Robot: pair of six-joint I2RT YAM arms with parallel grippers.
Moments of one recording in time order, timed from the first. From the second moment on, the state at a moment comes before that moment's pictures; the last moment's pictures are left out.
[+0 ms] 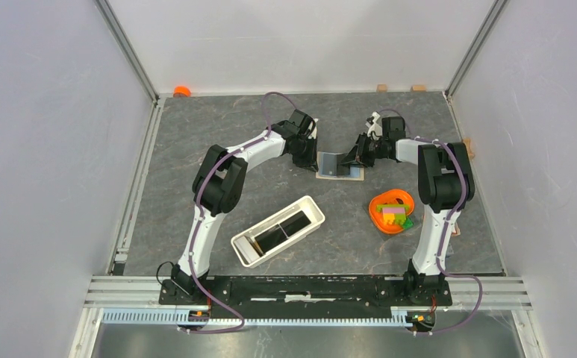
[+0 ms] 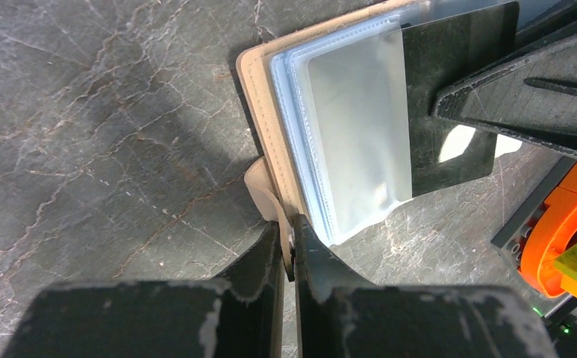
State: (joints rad) left arm -0.60 2.30 1.79 -0.50 0.29 -0.41; right arm 0.07 2.08 1.23 -0.11 -0.71 0.45
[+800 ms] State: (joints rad) left arm -0.60 2.30 1.79 -0.50 0.29 -0.40; right arm 0.11 1.97 1.31 -0.30 -0.39 0.23
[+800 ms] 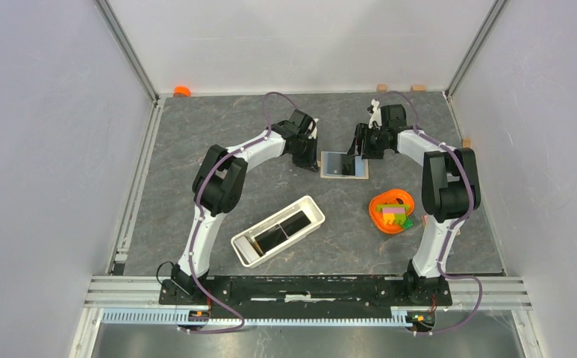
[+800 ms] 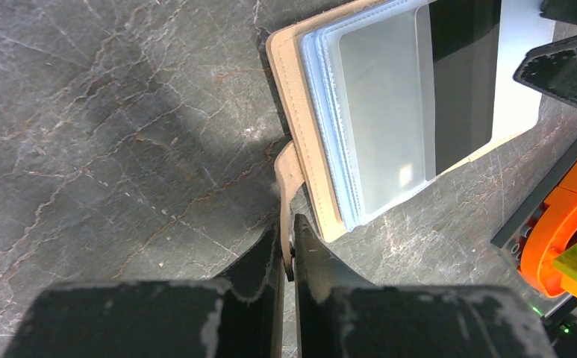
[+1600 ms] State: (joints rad) left arm -0.58 2.29 1.81 -0.46 0.35 -0.41; right arm 0.16 1.91 1.24 -0.33 -0.29 0.19
